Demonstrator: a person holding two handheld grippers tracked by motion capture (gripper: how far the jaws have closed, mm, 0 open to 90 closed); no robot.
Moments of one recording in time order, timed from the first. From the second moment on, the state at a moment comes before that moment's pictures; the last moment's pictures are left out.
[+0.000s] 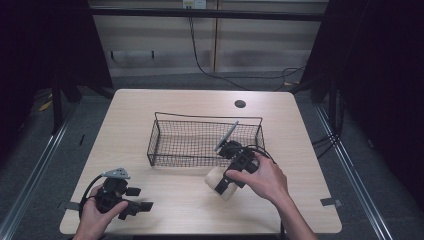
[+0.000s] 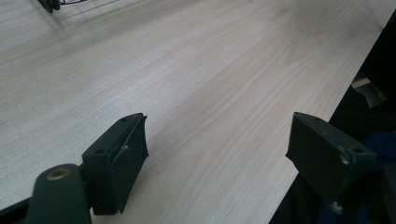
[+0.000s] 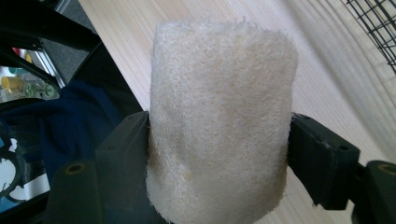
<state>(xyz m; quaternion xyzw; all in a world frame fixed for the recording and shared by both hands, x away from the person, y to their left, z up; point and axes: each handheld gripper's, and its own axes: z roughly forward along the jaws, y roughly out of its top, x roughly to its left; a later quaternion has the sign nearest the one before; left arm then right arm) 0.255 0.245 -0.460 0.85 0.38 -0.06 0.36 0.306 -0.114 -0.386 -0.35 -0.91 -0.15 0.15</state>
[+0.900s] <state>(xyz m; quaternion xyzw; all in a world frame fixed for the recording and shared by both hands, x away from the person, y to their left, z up) 0.255 0.246 -0.459 0.85 0.38 -0.06 0.37 0.311 -0.118 -0.353 -0.35 -0.91 -0.17 0.16</state>
